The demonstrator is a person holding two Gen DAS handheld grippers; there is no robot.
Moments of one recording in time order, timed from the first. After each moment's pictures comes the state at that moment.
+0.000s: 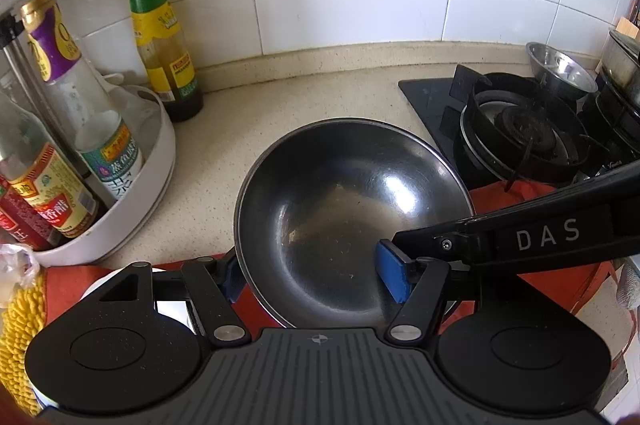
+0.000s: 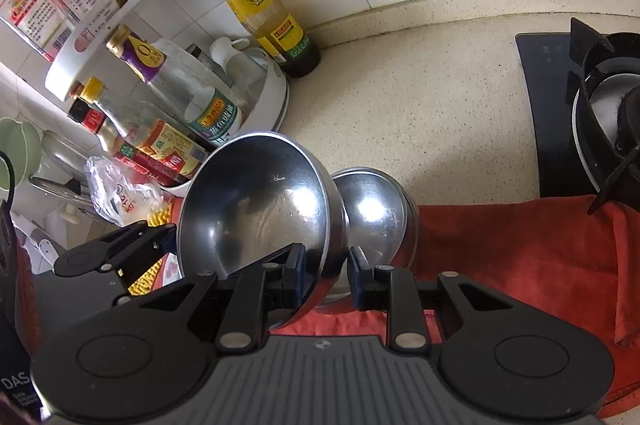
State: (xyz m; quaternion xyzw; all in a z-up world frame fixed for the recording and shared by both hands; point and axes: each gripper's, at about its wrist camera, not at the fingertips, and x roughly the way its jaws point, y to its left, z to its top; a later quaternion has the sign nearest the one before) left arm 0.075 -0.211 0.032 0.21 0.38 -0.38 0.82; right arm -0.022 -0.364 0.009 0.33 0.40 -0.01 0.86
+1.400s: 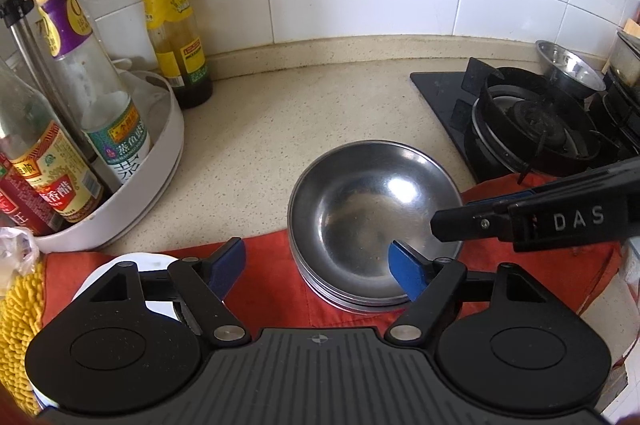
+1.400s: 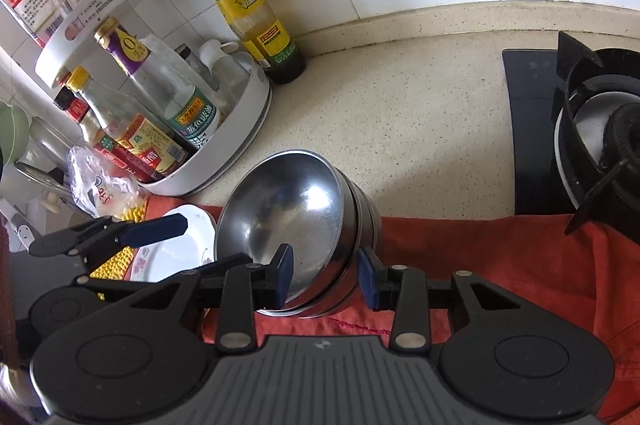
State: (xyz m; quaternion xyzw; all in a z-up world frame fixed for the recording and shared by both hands) left arm 0.079 -0.198 0.023 0.21 0.38 -0.38 0.82; right arm -0.032 -0.371 -0.006 0.29 0.38 -0.03 0.88
